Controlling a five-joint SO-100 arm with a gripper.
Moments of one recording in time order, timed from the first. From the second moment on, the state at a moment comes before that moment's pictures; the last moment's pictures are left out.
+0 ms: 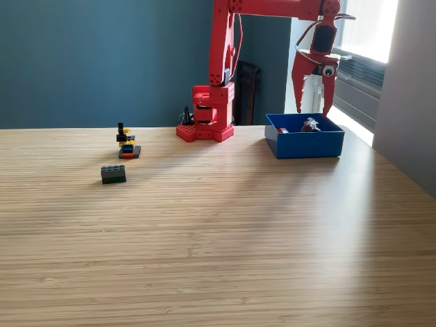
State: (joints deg) arm -69.0 87.6 85.5 90.1 7.0
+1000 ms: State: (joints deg) arm -22.9 87.6 78.9 90.1 -3.8
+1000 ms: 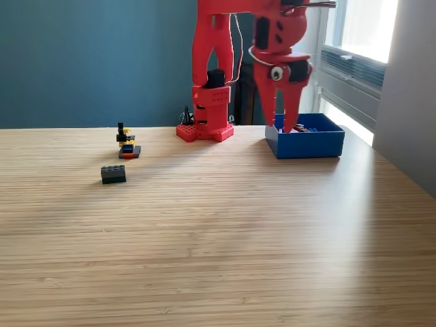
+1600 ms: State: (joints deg) arm -5.9 87.6 79.7 90.1 -13.6
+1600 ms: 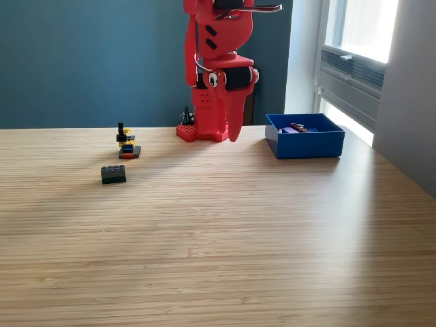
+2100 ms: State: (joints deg) arm 4.1 87.6 83.8 81.3 -17.7
